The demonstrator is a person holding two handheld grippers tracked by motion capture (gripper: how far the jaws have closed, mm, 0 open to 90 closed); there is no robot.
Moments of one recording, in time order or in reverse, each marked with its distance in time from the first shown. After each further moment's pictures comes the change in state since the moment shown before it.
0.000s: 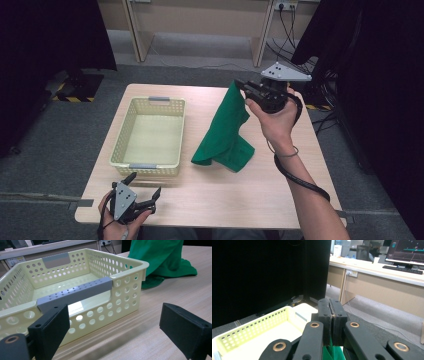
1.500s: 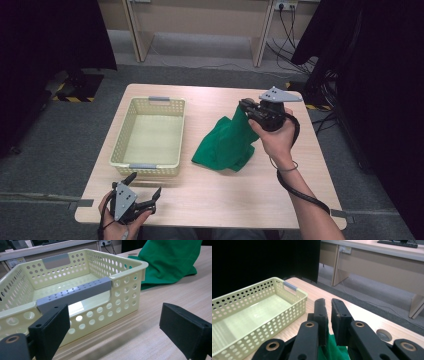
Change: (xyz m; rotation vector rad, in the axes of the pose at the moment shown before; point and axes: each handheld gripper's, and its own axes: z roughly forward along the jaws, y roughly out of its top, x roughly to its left) left arm -0.001 0.000 0.000 -0.001 0.001 0.007; right arm -0.013 -0.065 0.006 0.144 -0.066 0.021
